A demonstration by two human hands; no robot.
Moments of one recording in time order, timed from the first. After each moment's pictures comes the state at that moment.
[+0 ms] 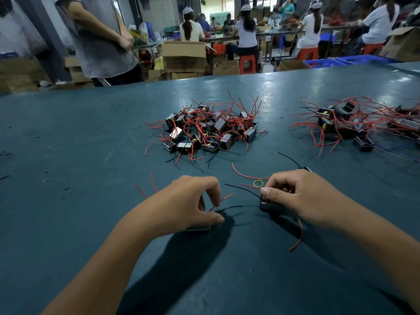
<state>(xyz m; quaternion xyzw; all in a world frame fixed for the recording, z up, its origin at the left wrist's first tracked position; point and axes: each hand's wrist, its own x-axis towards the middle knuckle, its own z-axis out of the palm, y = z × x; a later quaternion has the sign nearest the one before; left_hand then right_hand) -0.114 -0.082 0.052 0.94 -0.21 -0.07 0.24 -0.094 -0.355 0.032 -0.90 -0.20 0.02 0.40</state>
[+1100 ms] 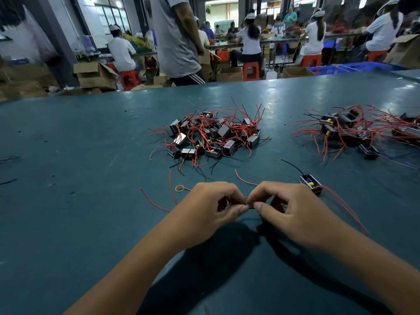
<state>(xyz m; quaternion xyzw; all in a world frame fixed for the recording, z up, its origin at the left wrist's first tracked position) -0.121 -0.117 0.043 0.89 -0.29 0.06 0.36 -0.113 -0.330 0.033 -0.86 -0.30 -0.07 0.40</state>
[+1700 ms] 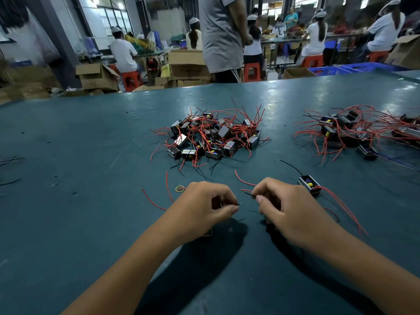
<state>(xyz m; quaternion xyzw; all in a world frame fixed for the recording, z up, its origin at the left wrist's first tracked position) -0.114 -0.109 0.036 0.91 -0.22 0.02 0.36 -0.110 -0.327 0.023 -0.88 -0.23 -0.10 0.41</state>
